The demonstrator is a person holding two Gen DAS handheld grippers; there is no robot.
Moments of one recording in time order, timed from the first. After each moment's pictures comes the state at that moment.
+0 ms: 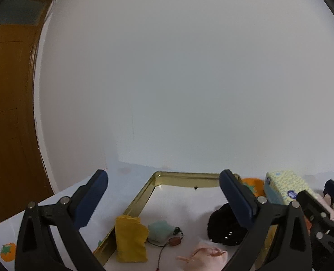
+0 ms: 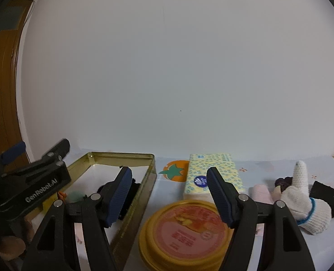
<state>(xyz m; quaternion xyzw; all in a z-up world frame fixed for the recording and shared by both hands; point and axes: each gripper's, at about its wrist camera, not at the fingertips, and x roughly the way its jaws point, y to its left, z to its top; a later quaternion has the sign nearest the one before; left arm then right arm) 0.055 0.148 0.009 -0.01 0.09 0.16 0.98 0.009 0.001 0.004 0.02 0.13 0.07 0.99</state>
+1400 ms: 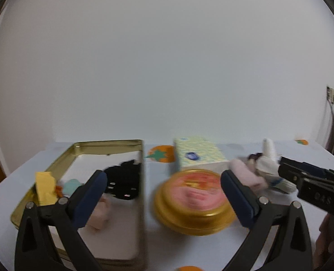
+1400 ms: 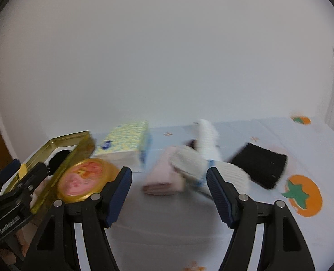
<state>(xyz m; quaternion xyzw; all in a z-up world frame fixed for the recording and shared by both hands) 0.020 0.034 -0.010 0.01 0.17 -0.03 0.99 -0.028 -0.158 -0.011 0.08 0.22 -0.01 0.97</state>
